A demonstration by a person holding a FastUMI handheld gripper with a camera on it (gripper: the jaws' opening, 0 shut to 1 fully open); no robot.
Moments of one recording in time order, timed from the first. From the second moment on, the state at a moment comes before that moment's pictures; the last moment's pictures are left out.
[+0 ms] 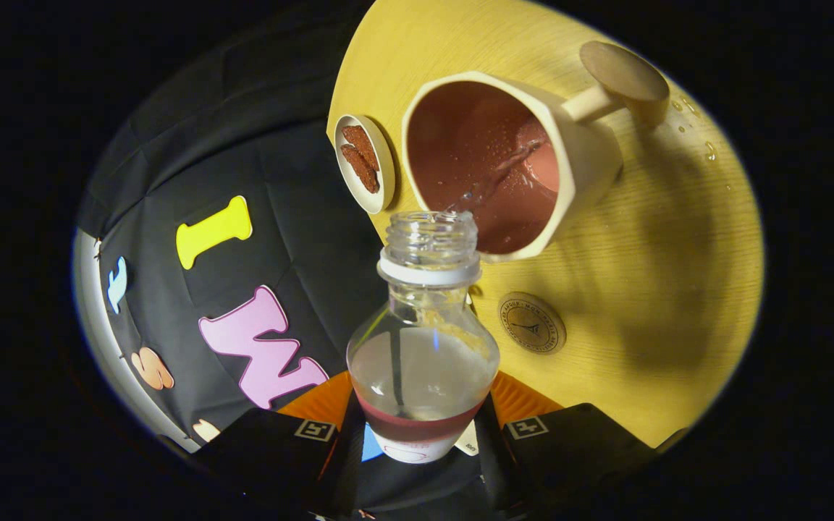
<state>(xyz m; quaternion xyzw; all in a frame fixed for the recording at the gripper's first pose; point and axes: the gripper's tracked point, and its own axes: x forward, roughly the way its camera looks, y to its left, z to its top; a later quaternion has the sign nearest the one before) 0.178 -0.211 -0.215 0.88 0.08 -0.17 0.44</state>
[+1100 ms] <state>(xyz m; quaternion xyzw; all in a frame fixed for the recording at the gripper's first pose) 0.169 -0.250 -0.196 0.95 -0.01 -0.14 0.29</state>
